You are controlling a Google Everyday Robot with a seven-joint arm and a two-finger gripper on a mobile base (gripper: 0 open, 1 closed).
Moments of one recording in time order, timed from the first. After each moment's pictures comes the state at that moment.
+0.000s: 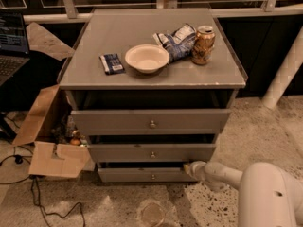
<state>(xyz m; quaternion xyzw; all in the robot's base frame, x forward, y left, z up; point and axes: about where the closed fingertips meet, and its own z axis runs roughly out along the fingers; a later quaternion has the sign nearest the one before) 0.670 -0.232 0.200 -0.13 0.93 0.10 0.34</state>
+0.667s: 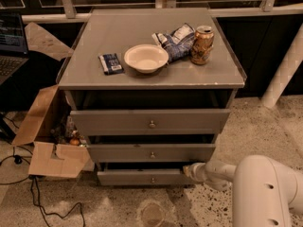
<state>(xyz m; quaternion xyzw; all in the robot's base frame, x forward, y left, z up) 0.650 -0.221 0.201 -0.13 0.94 0.13 0.30</state>
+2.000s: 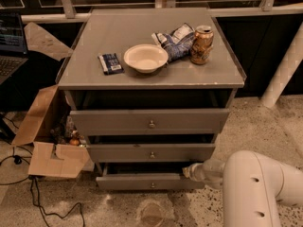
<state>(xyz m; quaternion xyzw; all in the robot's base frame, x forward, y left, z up) 0.652 -0.222 0.188 -0.12 0.95 0.12 0.27</state>
